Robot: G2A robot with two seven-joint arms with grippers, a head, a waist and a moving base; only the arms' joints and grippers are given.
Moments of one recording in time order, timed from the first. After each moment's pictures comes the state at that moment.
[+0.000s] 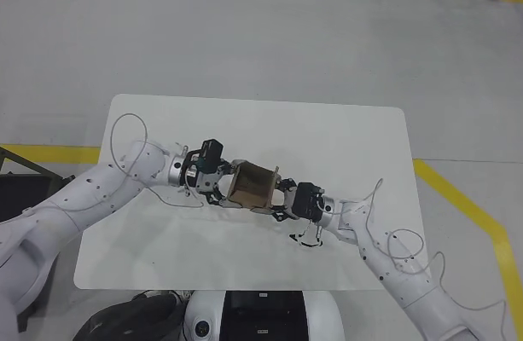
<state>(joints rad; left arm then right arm) 0.45 -0.79 -0.17 -1.18 1.29 -1.01 0.81 -1.10 -1.24 0.87 -1.31 -1.48 -0.74 -0.55</state>
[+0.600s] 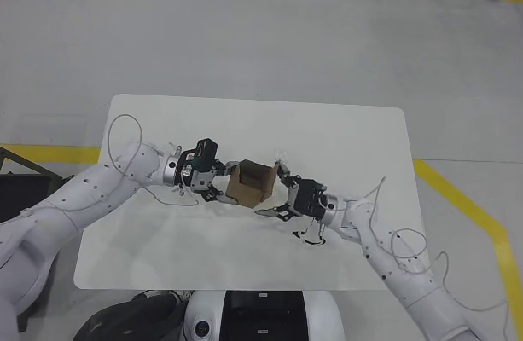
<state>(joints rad) 0.46 -0.79 -0.17 -1.11 1.30 -1.01 0.81 -1.11 -1.23 0.90 -1.31 -1.48 -0.73 -0.52</state>
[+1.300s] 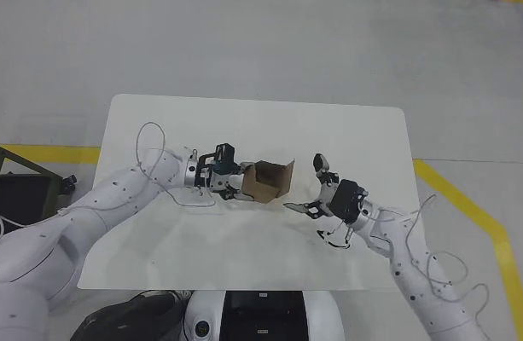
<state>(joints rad) 0.52 -0.95 -0.21 -0.96 1.36 -0.90 0.80 -1.32 -1.16 1.15 -1.56 -1.47 -0.69 -0.46</state>
